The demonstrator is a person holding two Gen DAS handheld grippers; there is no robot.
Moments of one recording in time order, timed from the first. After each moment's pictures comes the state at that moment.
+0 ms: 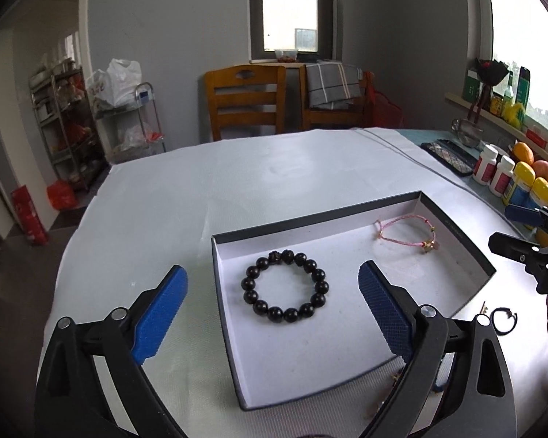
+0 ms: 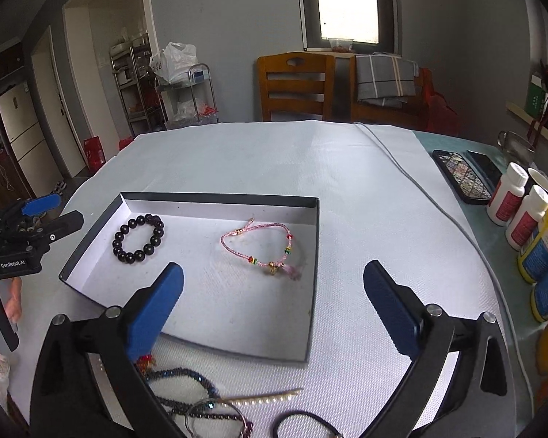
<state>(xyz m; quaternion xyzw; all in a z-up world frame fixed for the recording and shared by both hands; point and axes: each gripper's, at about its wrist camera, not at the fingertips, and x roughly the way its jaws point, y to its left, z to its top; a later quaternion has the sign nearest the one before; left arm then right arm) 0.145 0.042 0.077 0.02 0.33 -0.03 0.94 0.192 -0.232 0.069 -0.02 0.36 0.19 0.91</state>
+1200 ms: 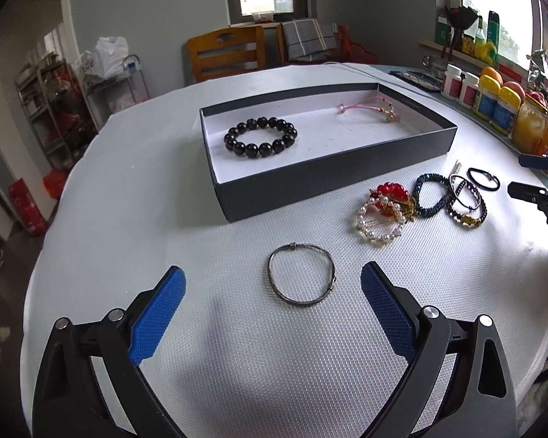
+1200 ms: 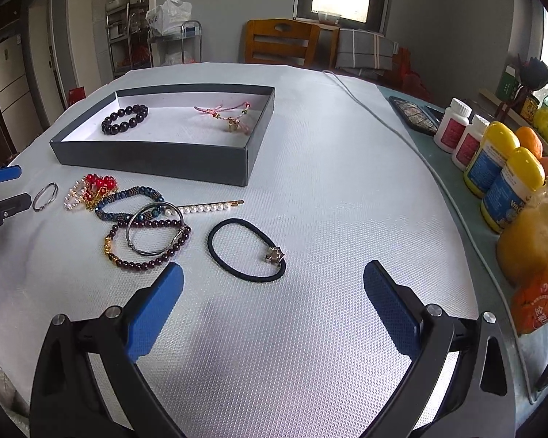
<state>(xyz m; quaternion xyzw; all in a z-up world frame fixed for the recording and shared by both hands) 0.033 0.037 0.006 0.07 0.39 -0.05 0.92 0.087 -0.292 0.010 -0.10 0.41 0.15 0.90</state>
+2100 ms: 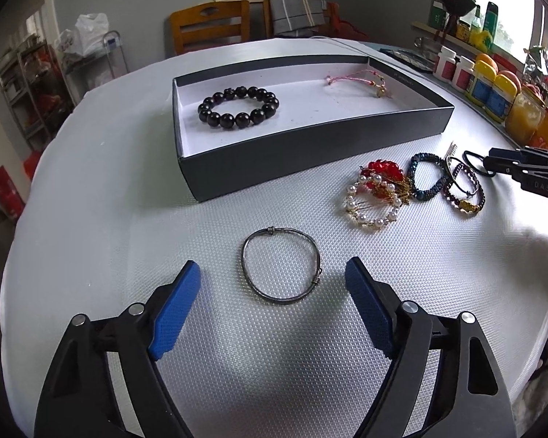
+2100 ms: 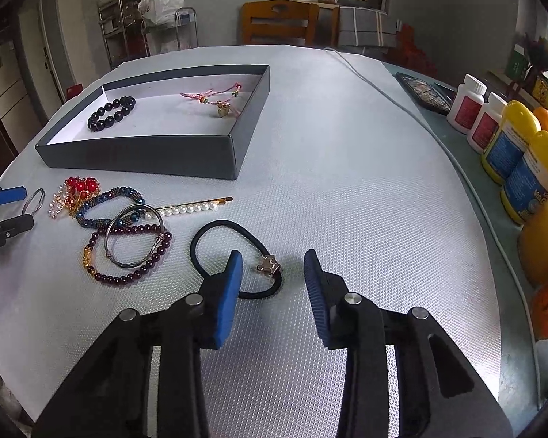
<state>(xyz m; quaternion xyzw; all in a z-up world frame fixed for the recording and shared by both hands) 0.047 0.032 -0.009 0.05 0.44 -0.09 0.89 0.115 -0.294 -0.004 -0.08 0.45 0.15 0.88</state>
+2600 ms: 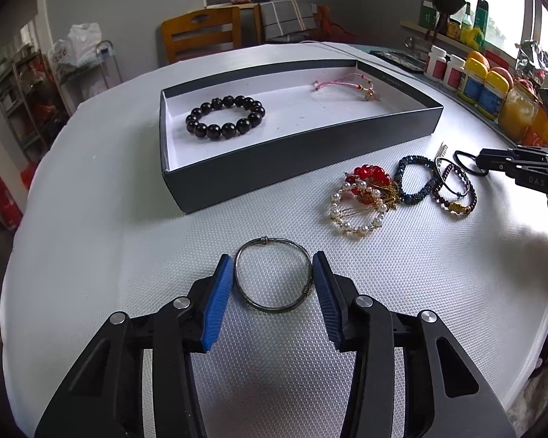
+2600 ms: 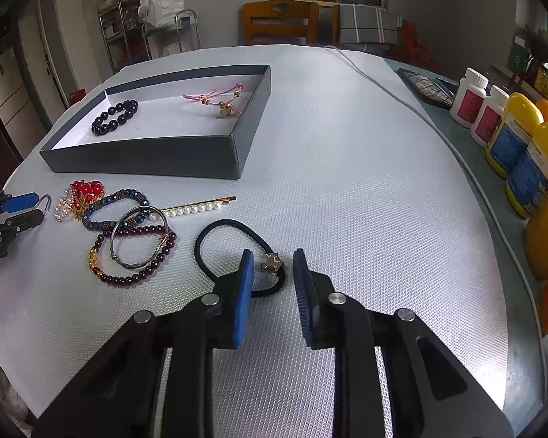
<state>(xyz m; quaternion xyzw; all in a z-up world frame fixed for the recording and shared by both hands) 0.048 0.023 -0.005 0.06 0.43 -0.09 0.90 0.114 -0.296 -0.004 -0.06 0.45 0.16 0.88</state>
